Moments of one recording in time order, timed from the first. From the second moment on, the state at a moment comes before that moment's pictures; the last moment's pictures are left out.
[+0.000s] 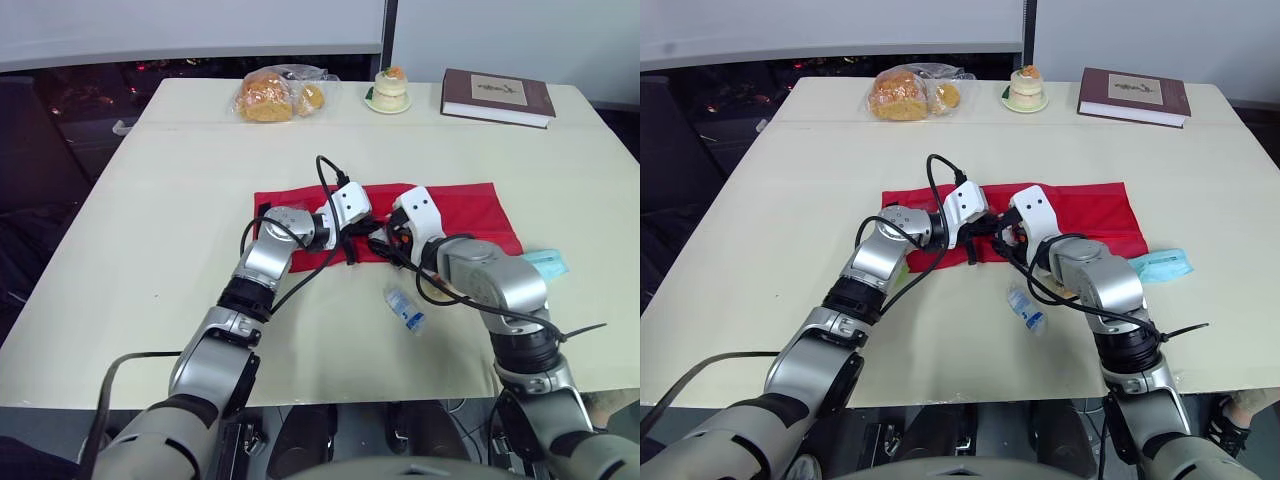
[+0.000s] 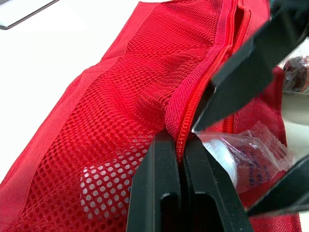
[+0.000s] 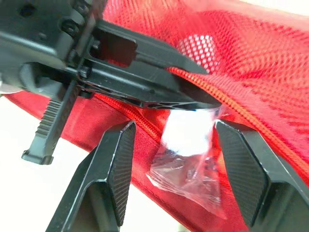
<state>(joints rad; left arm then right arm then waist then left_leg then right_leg) -0.78 0.28 -0.23 0.49 0.04 0.10 -0.96 -0.56 -0.21 0.16 -0.31 0.21 1.14 0.42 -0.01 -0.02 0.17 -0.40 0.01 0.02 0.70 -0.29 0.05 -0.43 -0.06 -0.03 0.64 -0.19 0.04</state>
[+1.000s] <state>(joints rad) -0.79 0.30 -0.23 0.49 0.04 0.10 -0.97 -0.57 -0.25 0.31 0.07 0.06 0.56 0.52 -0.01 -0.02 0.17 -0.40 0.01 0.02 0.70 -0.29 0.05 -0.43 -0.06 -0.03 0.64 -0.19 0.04</state>
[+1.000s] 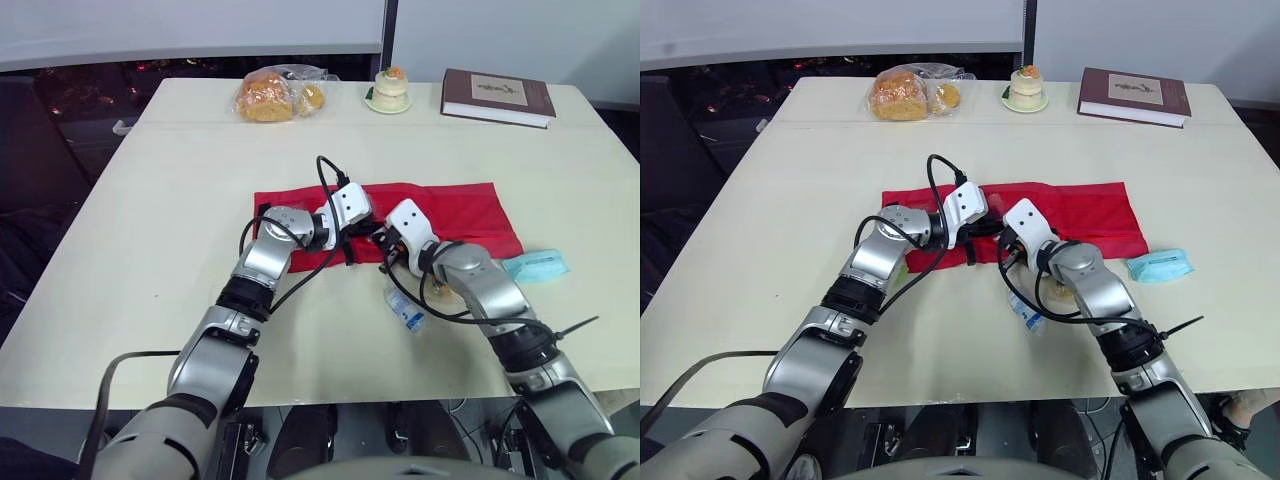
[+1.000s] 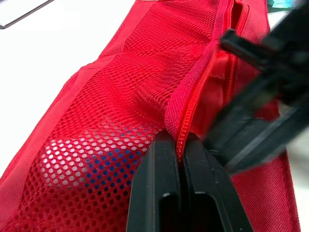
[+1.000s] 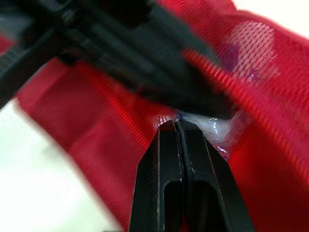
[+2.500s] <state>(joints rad) -0.77 0.34 -0.21 0.54 0.03 0.06 -0.94 0.35 -0.72 -0.75 -0.70 0.87 0.48 0.91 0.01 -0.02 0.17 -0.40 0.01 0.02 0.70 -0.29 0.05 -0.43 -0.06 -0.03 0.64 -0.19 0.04</state>
